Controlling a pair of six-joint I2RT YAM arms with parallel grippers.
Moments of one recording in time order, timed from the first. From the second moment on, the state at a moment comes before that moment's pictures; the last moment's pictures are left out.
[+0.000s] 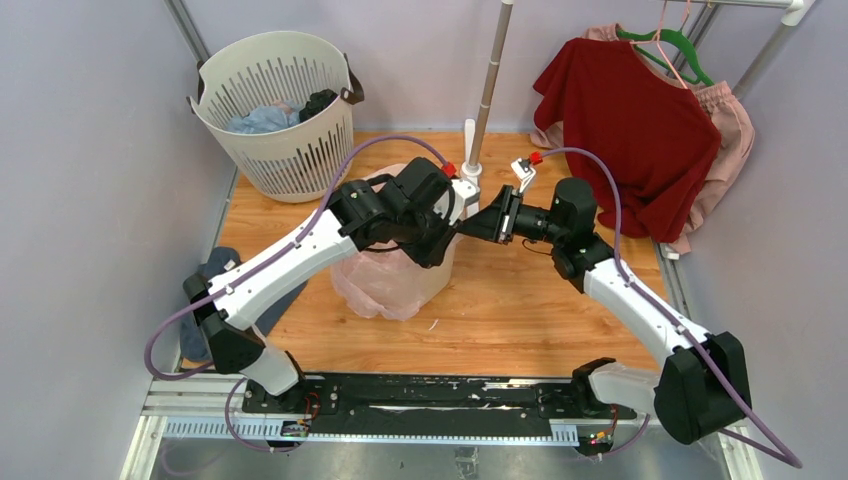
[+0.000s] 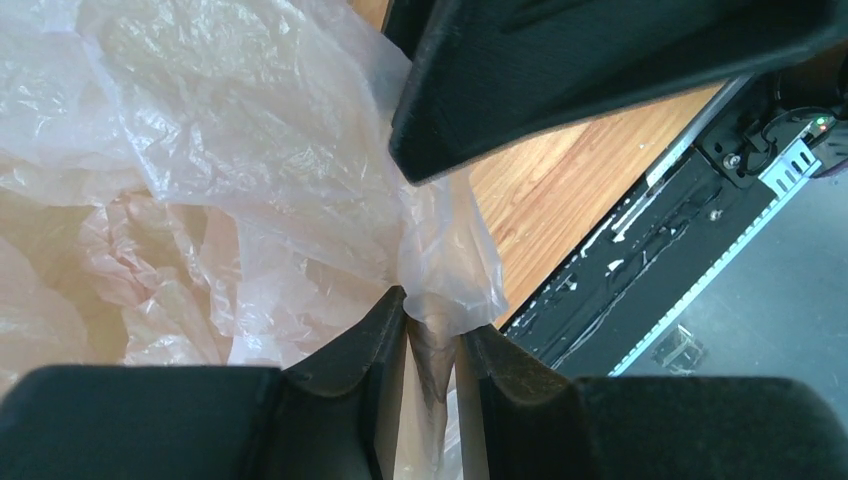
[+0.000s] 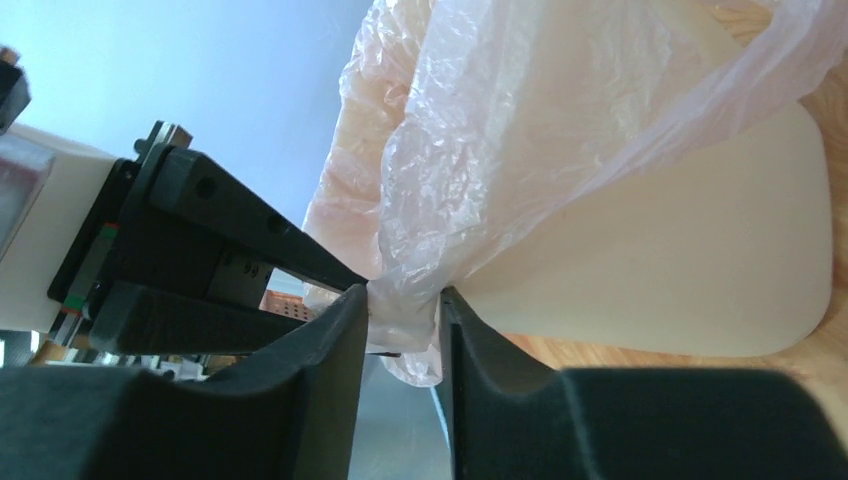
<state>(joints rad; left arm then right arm) -0.93 1.55 1.70 -1.07 0.07 -0.12 0.39 1.16 0.80 0.28 -0.85 0.92</state>
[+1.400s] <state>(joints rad) -0.94 1.47 1.69 -1.04 0.05 -0.14 0.44 1.26 0.70 0.26 -0.76 0.84</state>
